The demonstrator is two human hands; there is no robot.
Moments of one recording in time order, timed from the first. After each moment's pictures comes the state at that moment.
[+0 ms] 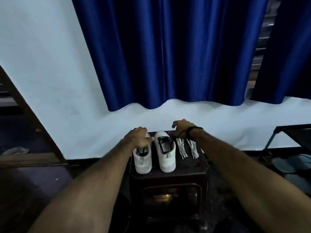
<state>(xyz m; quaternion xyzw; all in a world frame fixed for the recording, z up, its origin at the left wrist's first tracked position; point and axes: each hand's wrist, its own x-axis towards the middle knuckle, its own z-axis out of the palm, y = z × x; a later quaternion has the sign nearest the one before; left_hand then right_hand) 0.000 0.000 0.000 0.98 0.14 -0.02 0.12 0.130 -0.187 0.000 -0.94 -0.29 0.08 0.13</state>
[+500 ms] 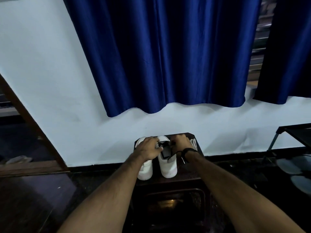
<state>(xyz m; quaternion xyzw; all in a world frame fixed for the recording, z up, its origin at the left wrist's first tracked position) 0.004 -0.035 -0.030 0.98 0.09 0.01 0.17 0.096 -0.186 -0.045 -0.94 -0.29 0.04 0.19</state>
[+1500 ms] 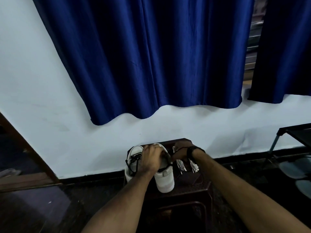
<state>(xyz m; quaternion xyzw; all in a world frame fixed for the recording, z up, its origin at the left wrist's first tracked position) 0.065 -0.054 -0.081 0.98 0.05 0.20 0.01 0.137 -0.204 -0.033 -0.94 -0.25 0.19 0.16</state>
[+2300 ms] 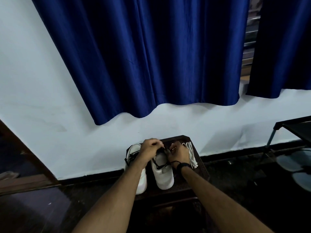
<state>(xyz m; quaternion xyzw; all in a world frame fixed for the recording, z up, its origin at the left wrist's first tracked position) 0.073 -0.043 -0.063 0.84 0.13 0.10 0.51 0.101 -0.179 -0.095 -0.87 -0.06 -0.02 0.48</state>
